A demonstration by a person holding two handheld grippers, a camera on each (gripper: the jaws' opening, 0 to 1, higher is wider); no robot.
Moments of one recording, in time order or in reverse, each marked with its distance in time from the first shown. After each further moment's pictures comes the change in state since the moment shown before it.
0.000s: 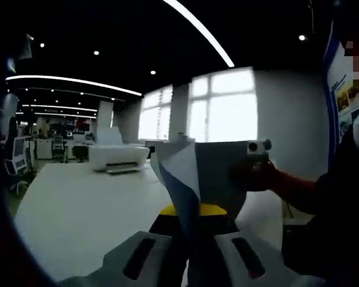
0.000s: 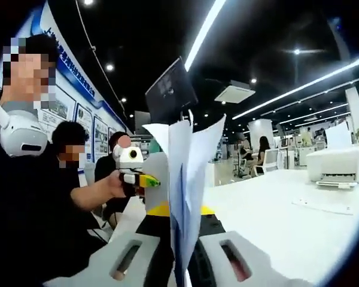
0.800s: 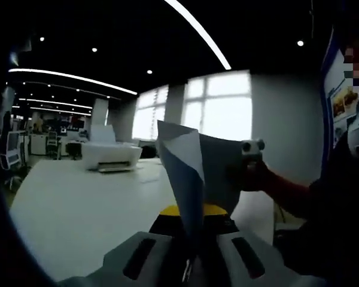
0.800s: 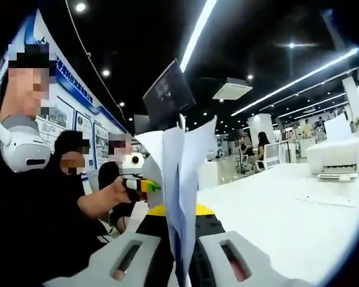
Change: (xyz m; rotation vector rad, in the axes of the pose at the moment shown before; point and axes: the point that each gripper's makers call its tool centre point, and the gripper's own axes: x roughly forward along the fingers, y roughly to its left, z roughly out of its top) left arm 0.002 -0.014 0.006 -0.051 -0.007 -0.054; right arm -0.009 0.000 0.013 0.086 0.002 0.005
